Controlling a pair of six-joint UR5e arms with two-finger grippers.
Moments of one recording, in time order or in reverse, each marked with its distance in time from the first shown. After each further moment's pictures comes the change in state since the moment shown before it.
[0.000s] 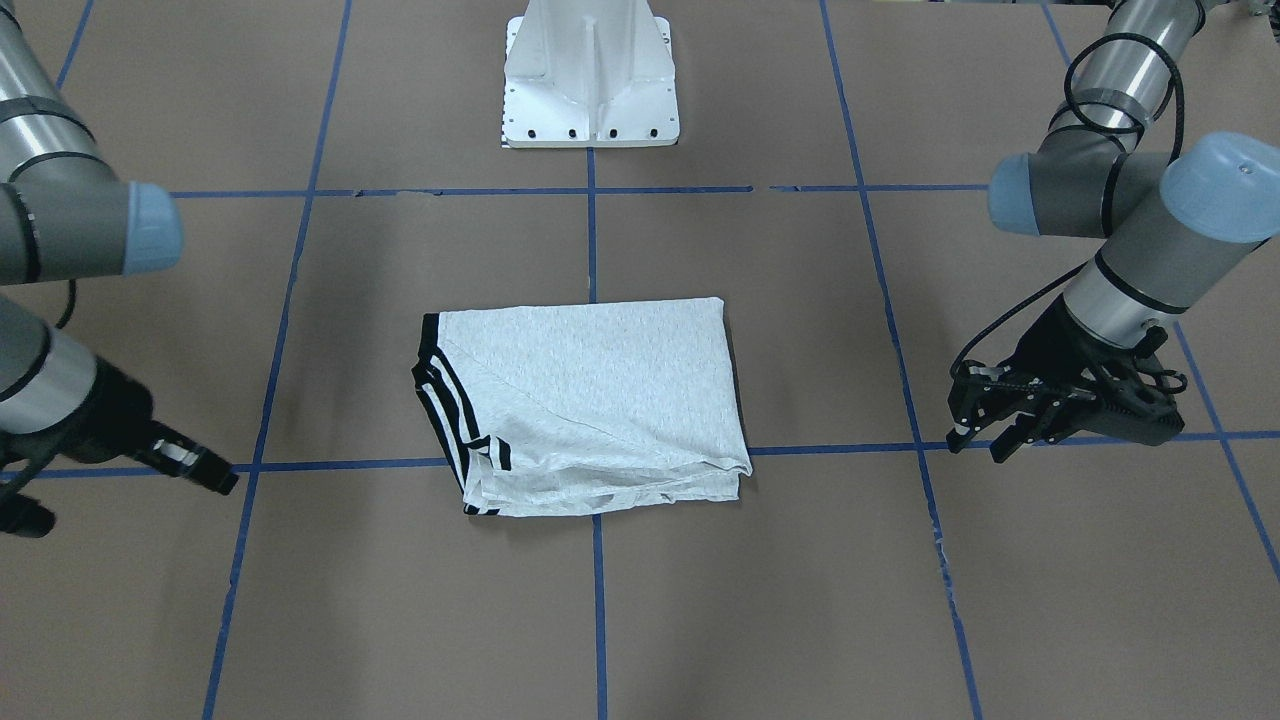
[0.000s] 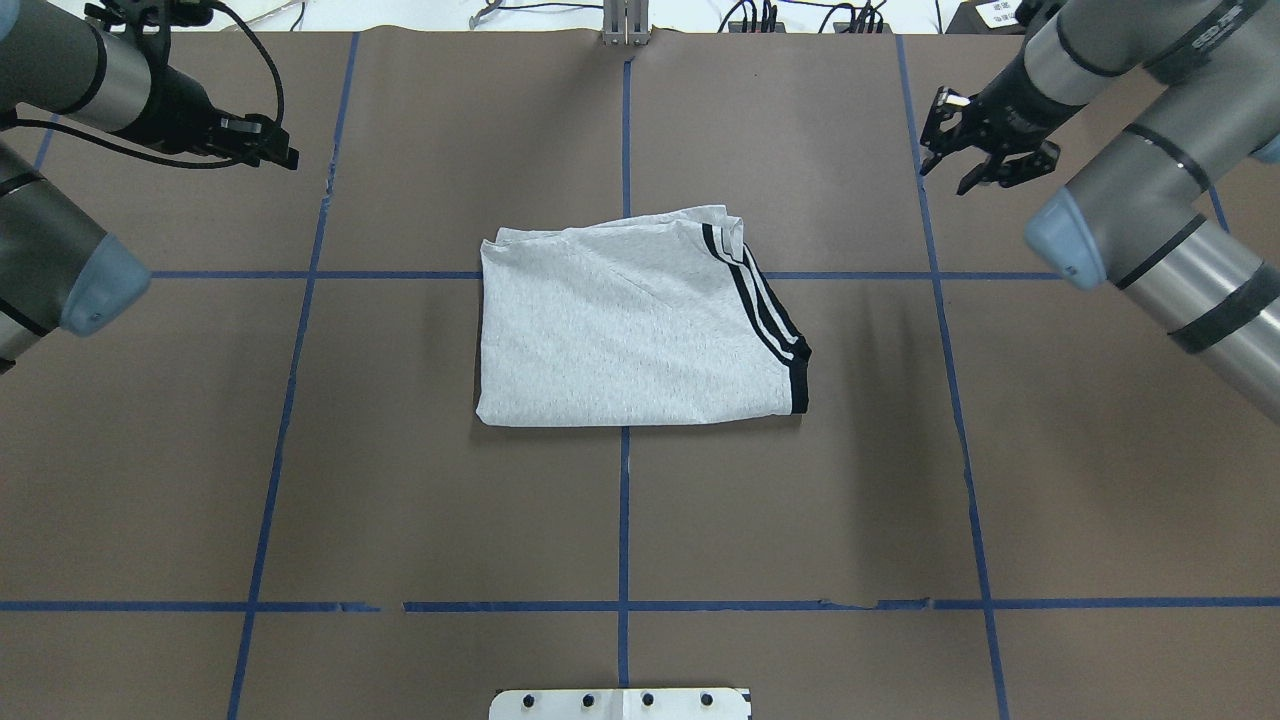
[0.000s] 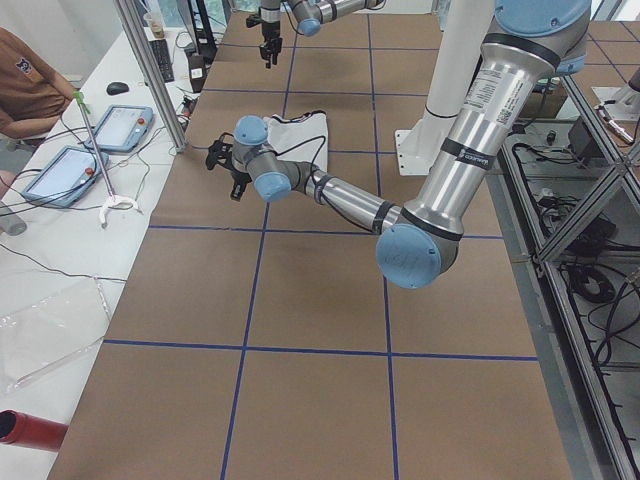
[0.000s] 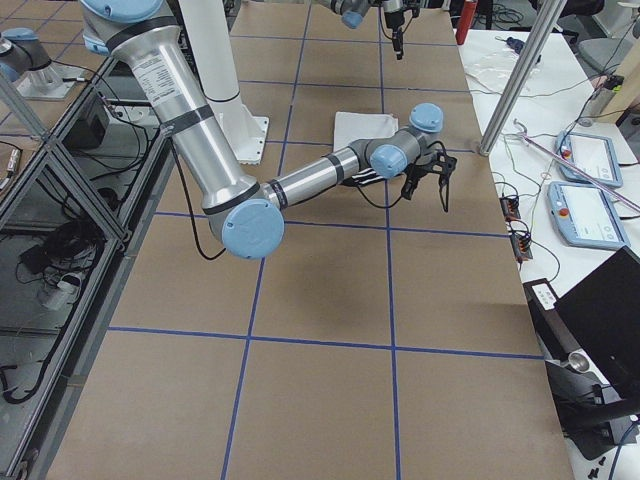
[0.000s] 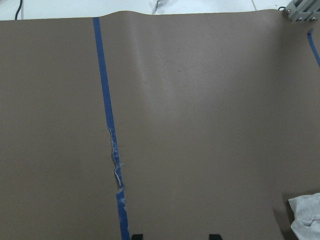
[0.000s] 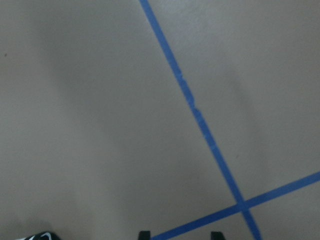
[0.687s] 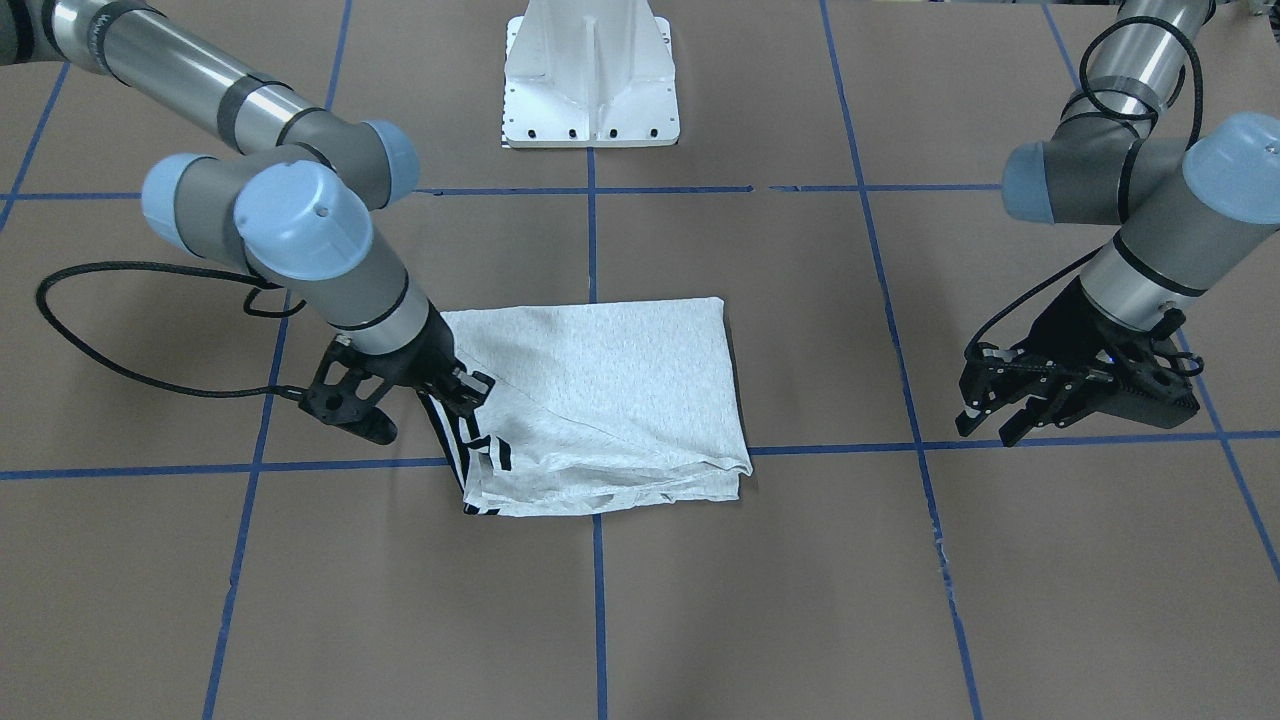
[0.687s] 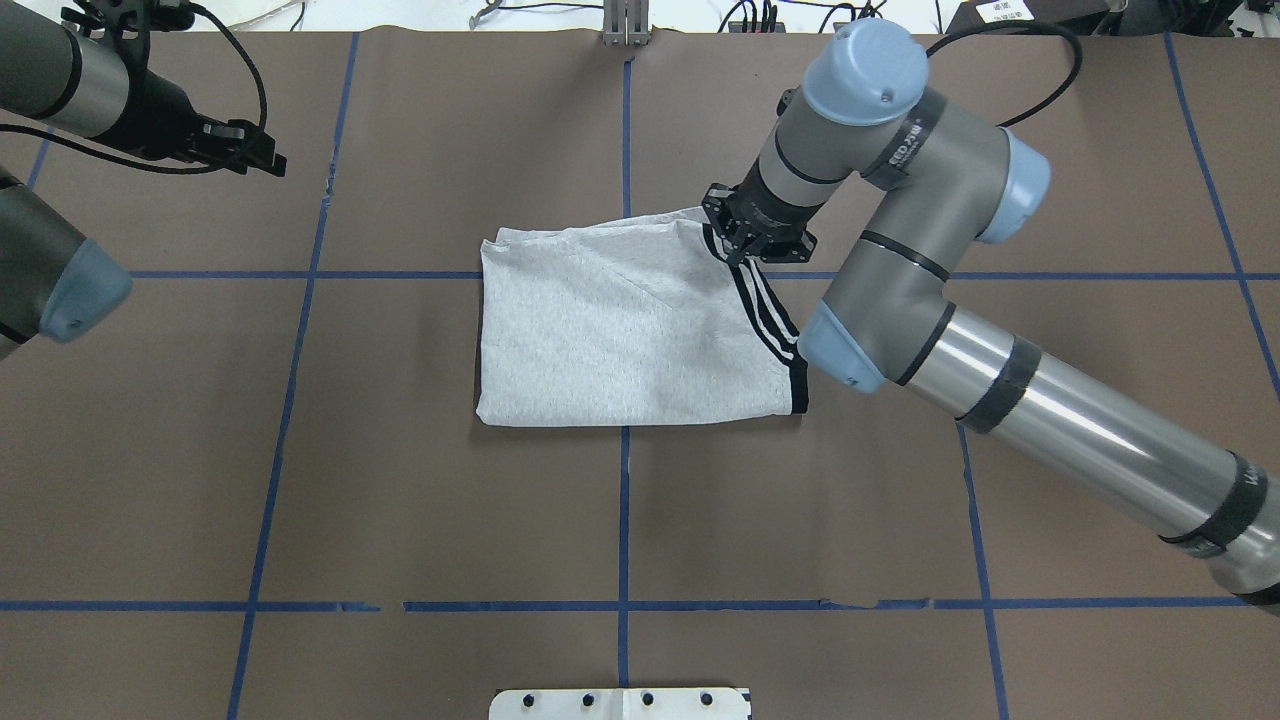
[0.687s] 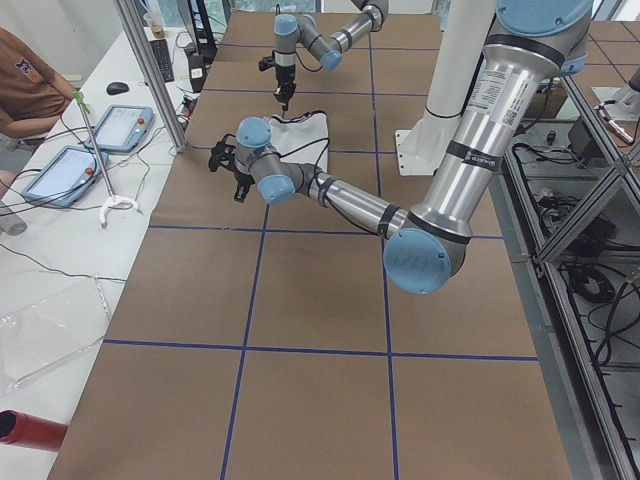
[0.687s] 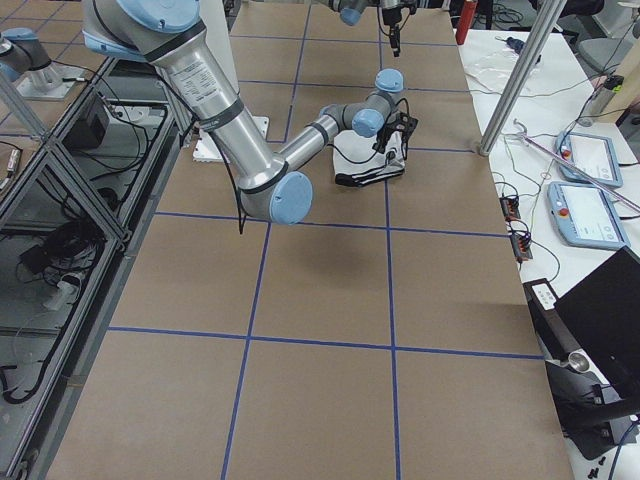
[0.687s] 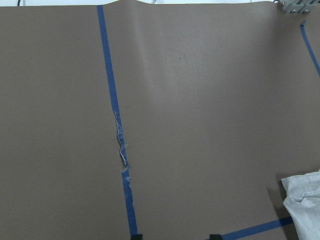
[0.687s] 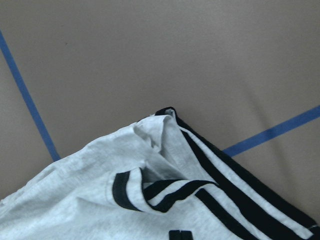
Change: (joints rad) left arm -0.006 0.021 -0.022 0.005 -0.017 0.001; right arm -0.255 0.235 -0.112 0.003 -0.156 0.245
